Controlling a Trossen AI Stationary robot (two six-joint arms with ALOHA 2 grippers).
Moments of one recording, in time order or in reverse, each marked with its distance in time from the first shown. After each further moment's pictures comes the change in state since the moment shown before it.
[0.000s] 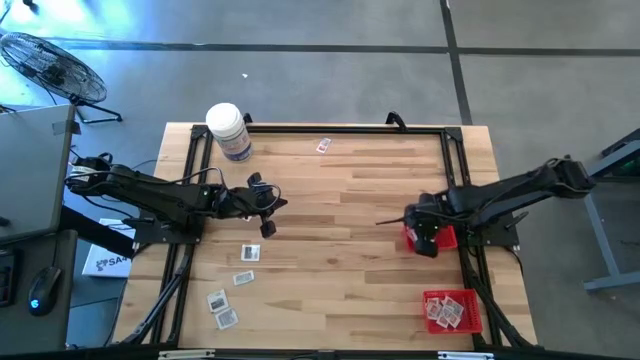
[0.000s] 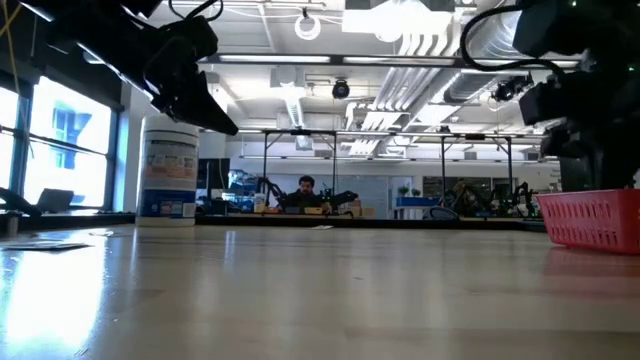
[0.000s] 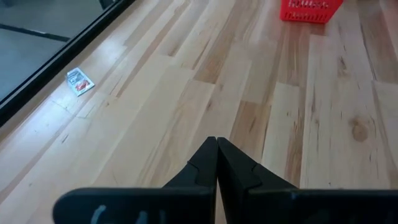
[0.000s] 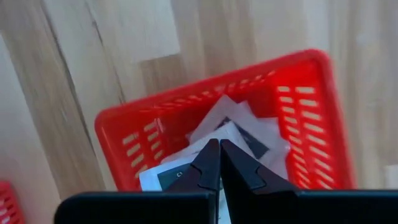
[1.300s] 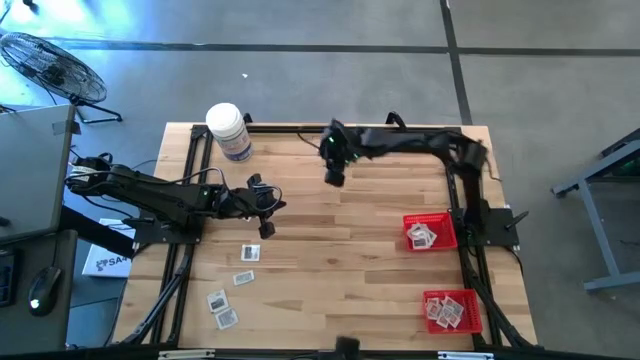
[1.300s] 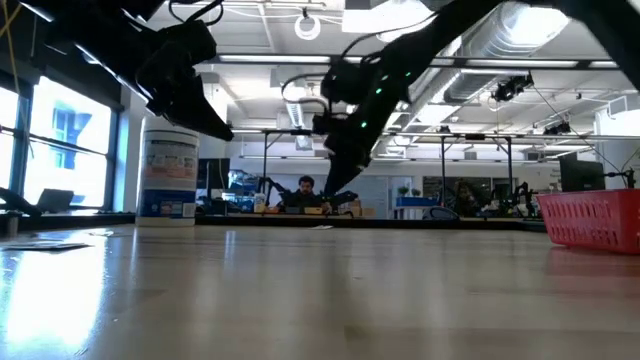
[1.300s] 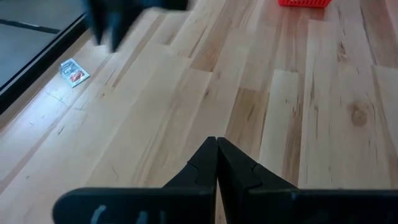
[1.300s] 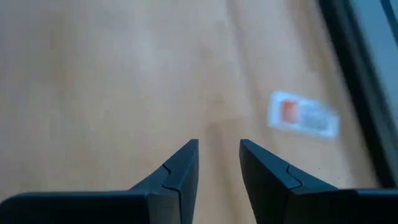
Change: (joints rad) left arm 0.000 0.000 0.000 -0.039 0.020 0.004; right arm -0.598 0.968 0.912 0.425 -0.005 -0.630
